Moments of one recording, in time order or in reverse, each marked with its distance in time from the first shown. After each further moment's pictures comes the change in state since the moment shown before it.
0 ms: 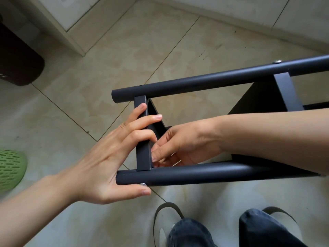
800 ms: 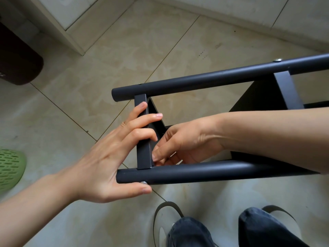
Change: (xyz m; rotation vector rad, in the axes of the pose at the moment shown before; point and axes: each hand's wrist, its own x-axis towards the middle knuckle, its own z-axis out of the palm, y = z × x) left_hand 0.001 0.001 0.000 -0.012 0.007 0.008; right_hand -0.001 -0.002 0.002 -0.021 0.022 0.038
